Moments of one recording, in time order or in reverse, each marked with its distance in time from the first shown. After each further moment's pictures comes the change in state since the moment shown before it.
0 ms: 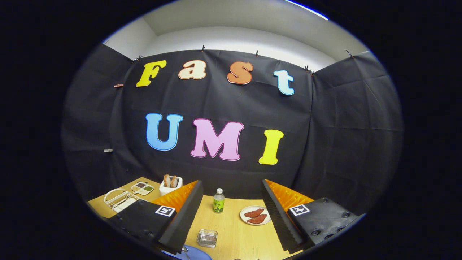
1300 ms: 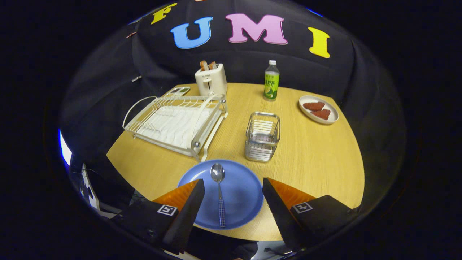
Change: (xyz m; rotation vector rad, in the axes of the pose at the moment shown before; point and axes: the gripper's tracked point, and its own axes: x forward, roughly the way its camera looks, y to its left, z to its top) arm -0.074 0.116 -0.325 0.062 0.742 0.336
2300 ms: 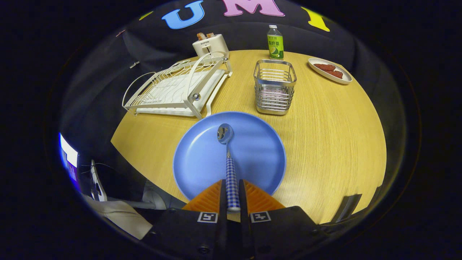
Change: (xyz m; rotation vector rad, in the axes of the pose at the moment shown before) arm 0.026 0.025 -0.126 0.088 0.288 0.091
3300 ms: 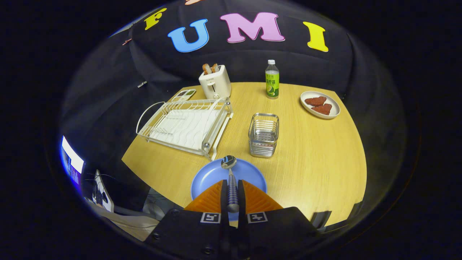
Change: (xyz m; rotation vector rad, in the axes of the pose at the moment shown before) arm -0.079 0.006 0.081 0.000 -0.169 0.021
